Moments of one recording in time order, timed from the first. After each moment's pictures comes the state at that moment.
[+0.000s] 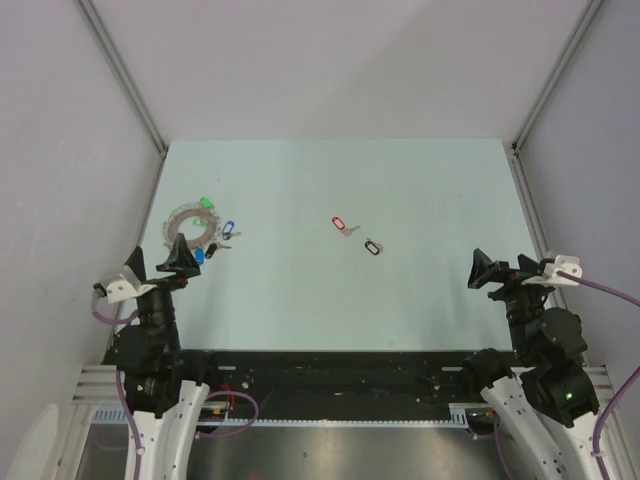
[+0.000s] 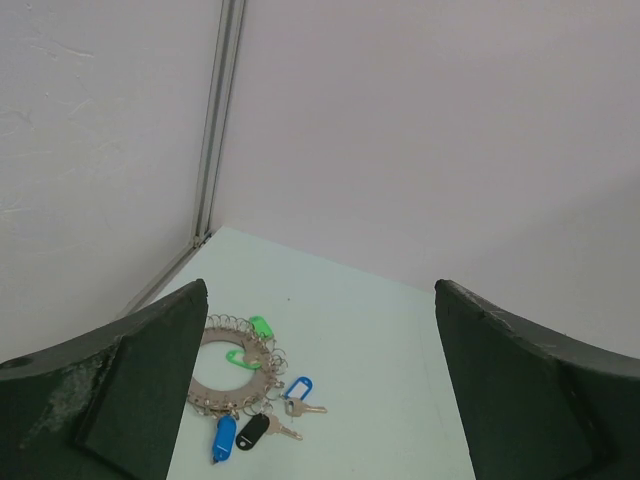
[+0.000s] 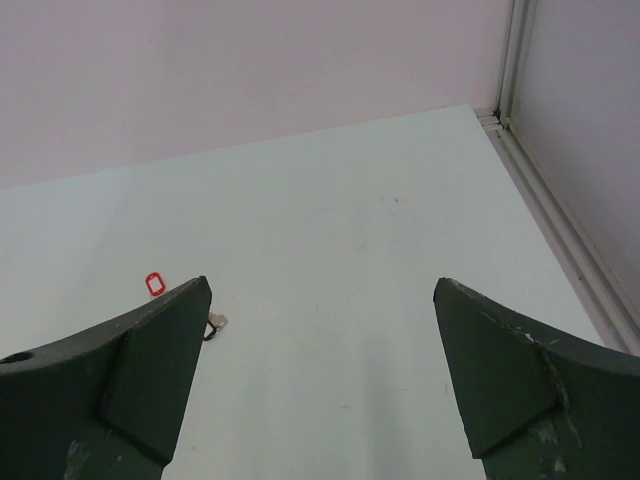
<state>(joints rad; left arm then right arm) -0.10 0.01 0.46 -0.07 -0.33 -0.17 0.41 0.12 0.67 -0.48 0.45 0.16</state>
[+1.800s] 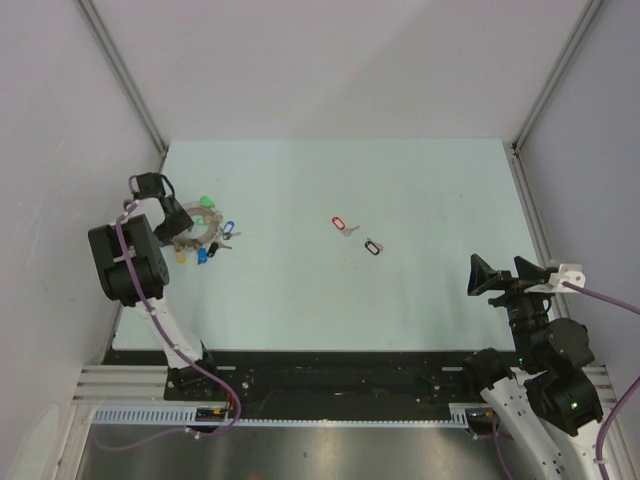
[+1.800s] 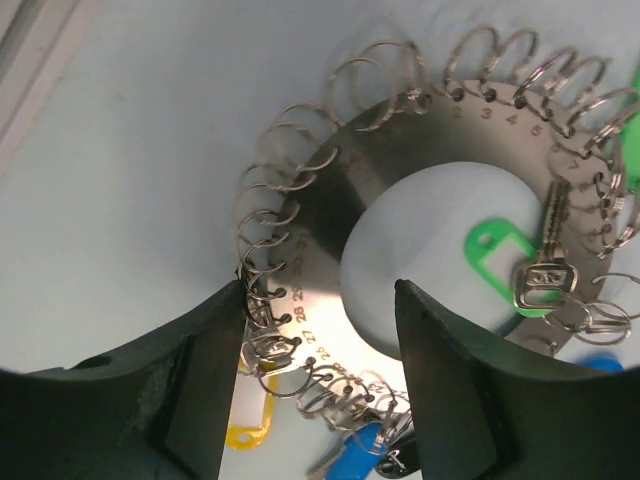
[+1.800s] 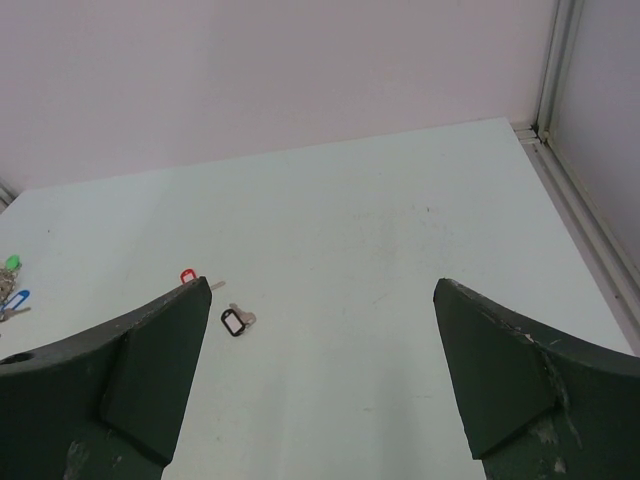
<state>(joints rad) 0.33 1.93 1.27 -0.39 -0.10 -0.39 0.43 0.06 0.67 -0.50 0.39 0.17</state>
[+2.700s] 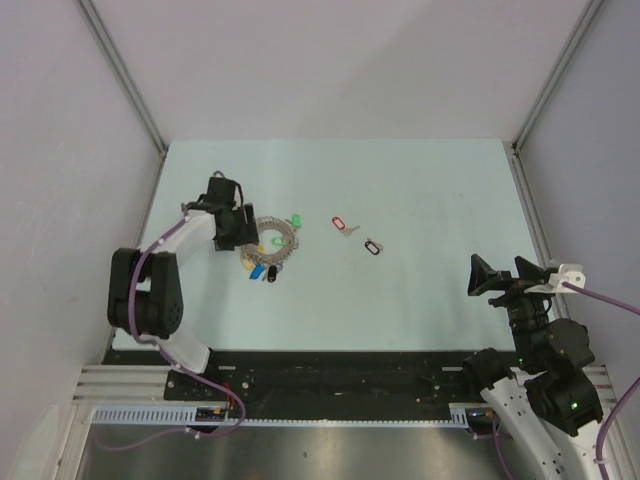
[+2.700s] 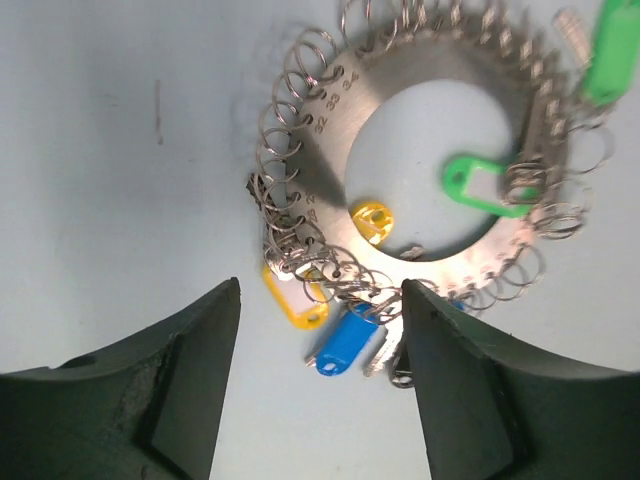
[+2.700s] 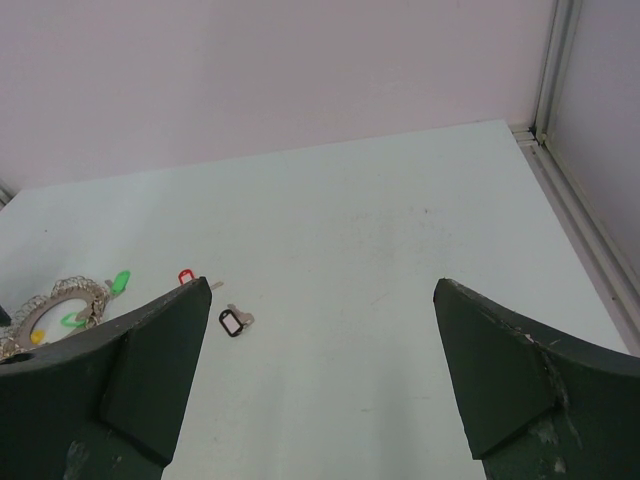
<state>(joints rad) -0.13 1.68 1.10 -0.55 0.00 -0.28 0.43 0.06 0.67 -0.50 0.38 0.16</state>
